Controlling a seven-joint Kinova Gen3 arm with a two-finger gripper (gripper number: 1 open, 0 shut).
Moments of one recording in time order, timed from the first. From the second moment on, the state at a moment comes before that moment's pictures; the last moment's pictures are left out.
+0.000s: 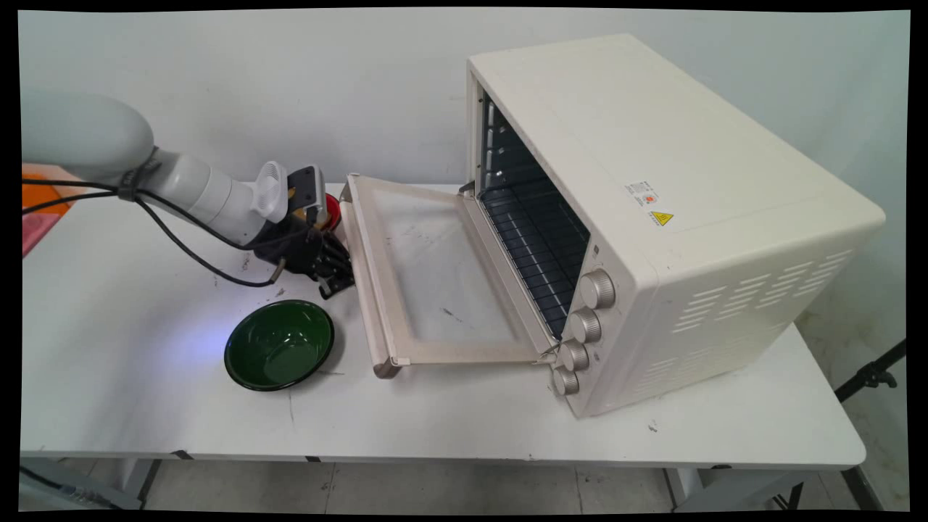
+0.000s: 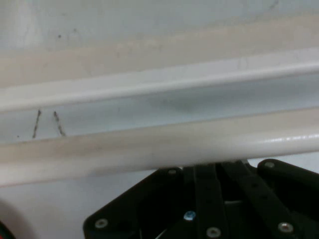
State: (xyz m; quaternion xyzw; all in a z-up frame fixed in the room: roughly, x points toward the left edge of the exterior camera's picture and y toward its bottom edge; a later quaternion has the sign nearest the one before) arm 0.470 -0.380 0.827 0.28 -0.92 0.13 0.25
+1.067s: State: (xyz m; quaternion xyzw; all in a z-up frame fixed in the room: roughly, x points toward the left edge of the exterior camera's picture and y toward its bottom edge) arm 0.426 -0.404 0.855 0.29 -0.90 0.15 0.31
